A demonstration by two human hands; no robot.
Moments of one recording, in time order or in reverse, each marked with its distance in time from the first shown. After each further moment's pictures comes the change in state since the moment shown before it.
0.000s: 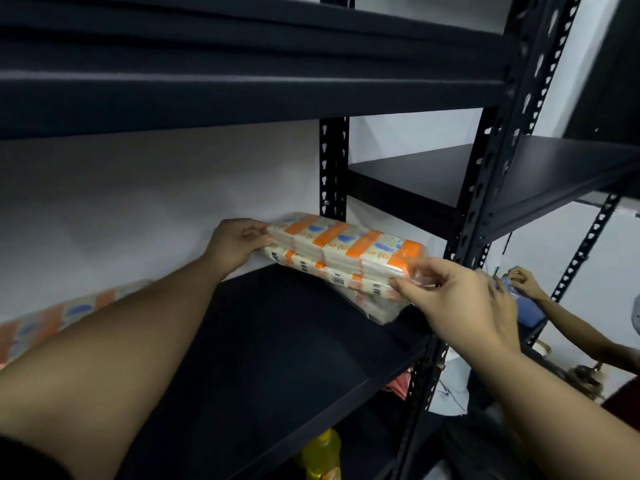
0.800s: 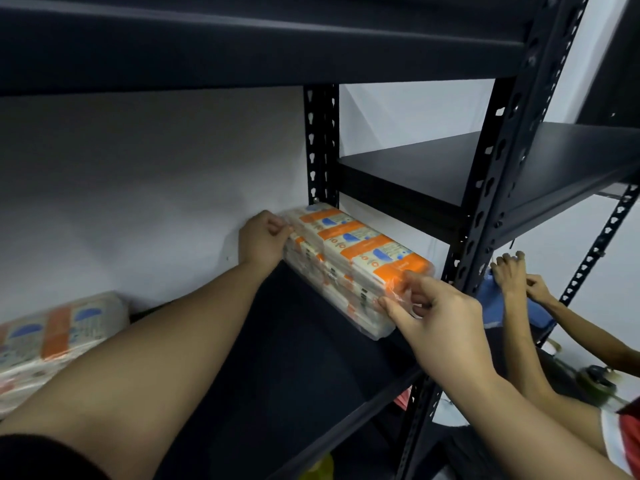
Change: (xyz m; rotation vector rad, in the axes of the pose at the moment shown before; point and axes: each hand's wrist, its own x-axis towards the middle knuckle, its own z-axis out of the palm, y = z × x) left_hand 0.047 0.001 0.100 0.247 0.288 -0.047; right_hand -0.006 0.022 0.020 -0.270 0.056 0.029
